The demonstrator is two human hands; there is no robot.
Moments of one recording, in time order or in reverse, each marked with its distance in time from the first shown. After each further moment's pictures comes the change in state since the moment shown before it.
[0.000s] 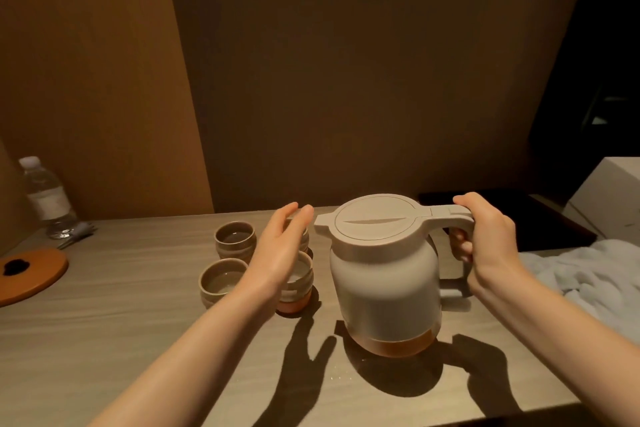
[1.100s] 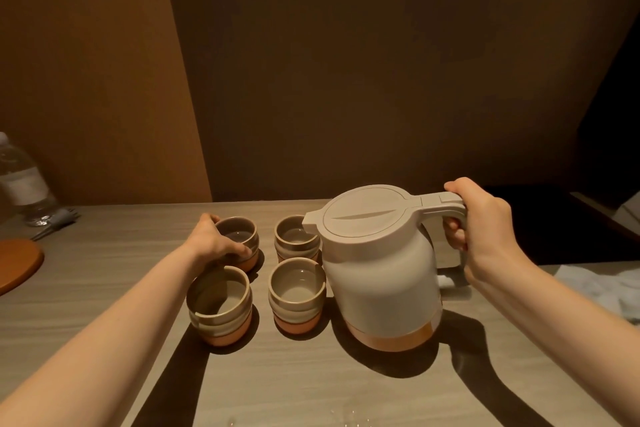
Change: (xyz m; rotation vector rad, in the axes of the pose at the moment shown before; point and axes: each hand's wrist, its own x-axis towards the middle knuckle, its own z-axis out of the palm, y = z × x) left_hand 0.158 -0.097 -0.124 0.502 0.096 -0.414; right_hand 0.056 0.025 0.068 -0.071 -0.089 0.032
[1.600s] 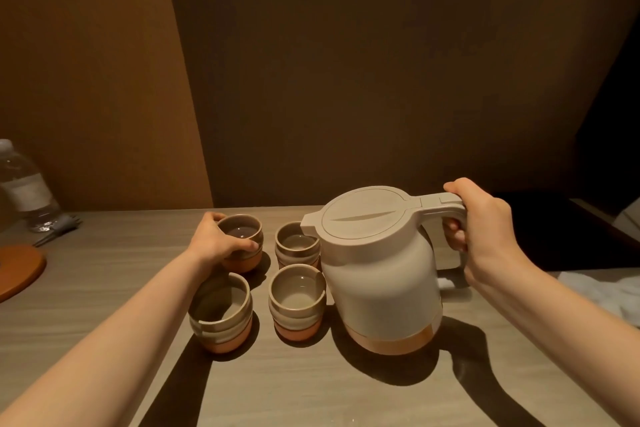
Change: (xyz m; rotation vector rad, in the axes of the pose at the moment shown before) left_hand -0.003 0.009 0.006 -0.126 0.102 0.101; right_hand 0.005 -0.005 0.001 -0.004 -0.007 -0.010
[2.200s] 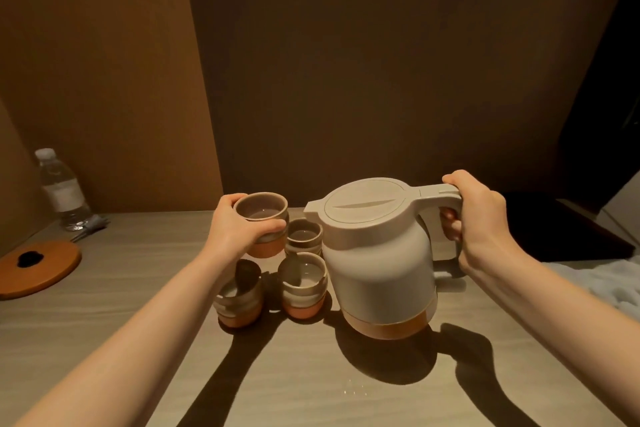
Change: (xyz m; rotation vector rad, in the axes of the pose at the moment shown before) left_hand -0.100 0.042 -0.004 -0.197 0.136 0.271; right_hand -0.039 -0.023 -0.020 0.048 -0.005 -0.049
